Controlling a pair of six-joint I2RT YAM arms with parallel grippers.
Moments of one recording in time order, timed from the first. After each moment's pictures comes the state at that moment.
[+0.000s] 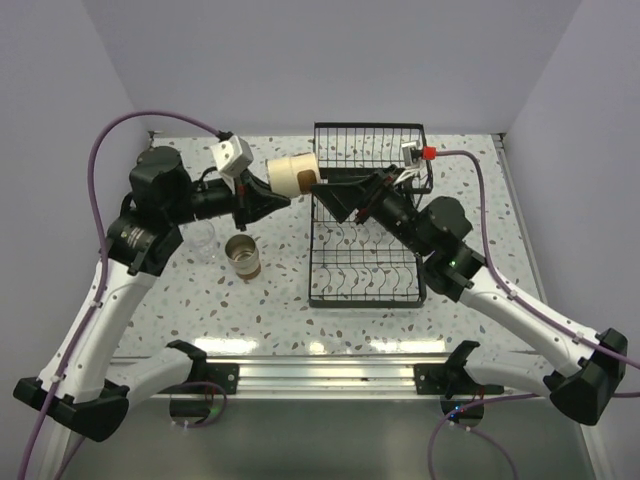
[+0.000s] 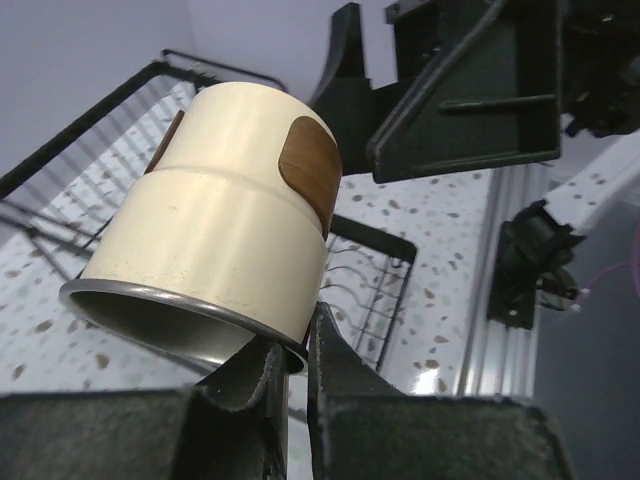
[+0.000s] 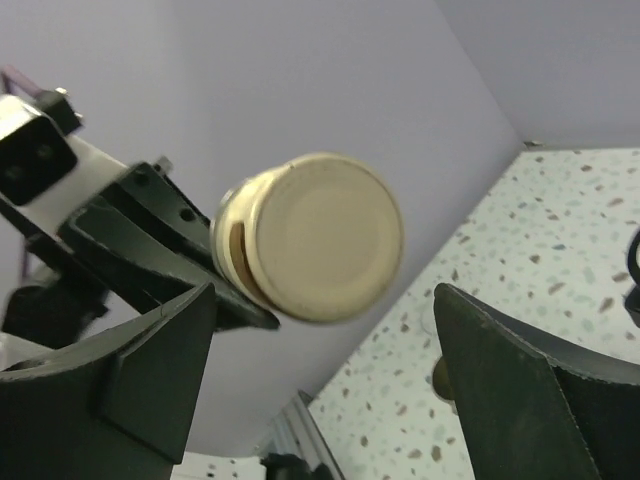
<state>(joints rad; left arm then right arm) -0.41 1.07 1.36 -0.40 0.83 -0.03 0.79 1.08 0.99 0.41 -0.07 0.79</state>
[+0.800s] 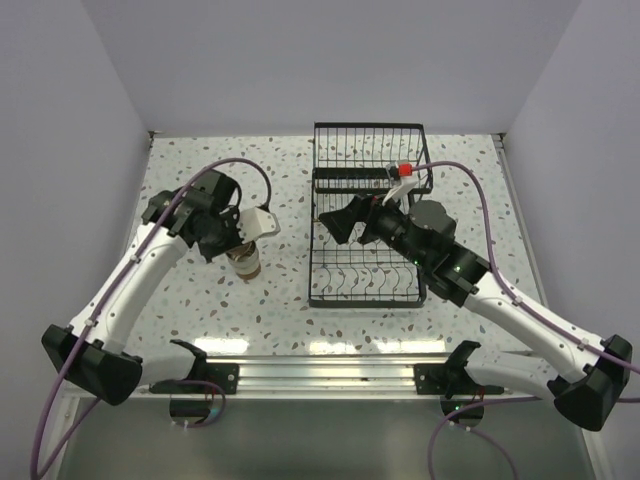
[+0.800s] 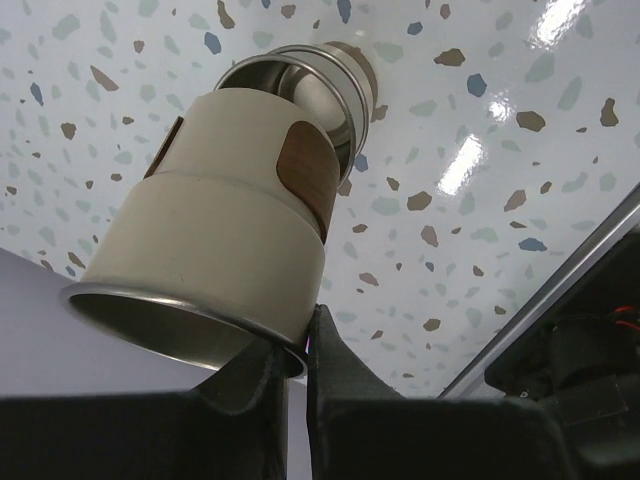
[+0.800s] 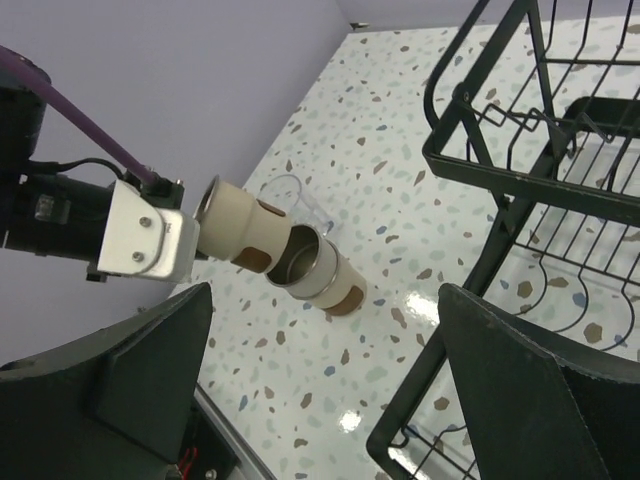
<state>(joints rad) -0.41 1.25 1.35 -1.28 0.01 0.79 0.79 1.04 0.96 0.00 0.04 0.56</state>
